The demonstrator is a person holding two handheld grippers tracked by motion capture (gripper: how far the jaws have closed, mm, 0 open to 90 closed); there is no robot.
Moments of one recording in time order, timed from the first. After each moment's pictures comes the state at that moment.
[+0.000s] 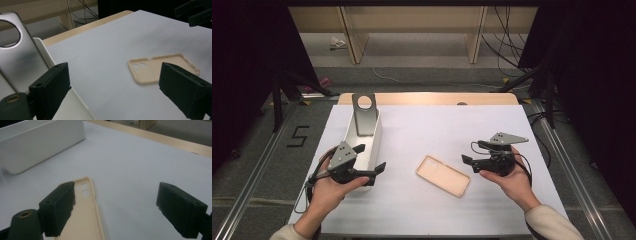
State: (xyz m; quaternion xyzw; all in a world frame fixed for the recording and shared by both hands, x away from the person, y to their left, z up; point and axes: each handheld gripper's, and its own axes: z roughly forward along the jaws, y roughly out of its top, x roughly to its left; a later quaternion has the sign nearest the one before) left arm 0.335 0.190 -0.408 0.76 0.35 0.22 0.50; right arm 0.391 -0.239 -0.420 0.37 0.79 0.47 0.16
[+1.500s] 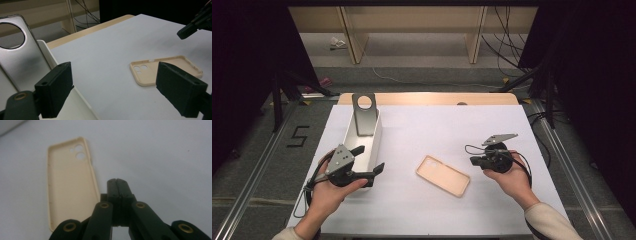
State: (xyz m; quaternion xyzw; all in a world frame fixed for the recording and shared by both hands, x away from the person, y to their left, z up) left arm 0.334 0.193 -0.412 0.75 0.35 0.24 0.51; right arm 0.400 -0.236 -0.430 0.40 0.85 0.33 0.10
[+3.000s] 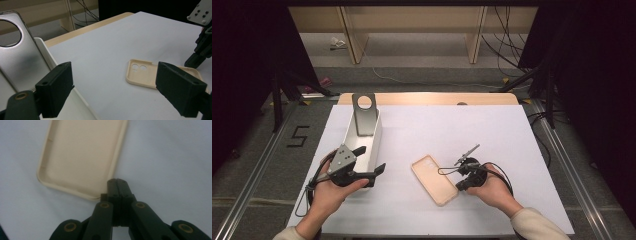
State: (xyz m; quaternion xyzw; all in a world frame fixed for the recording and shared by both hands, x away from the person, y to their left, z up) left arm 0.336 0.191 -0.415 0.75 0.35 0.24 0.51; right arm 0.381 -0.175 -0.461 0.36 0.91 0.19 -0.02
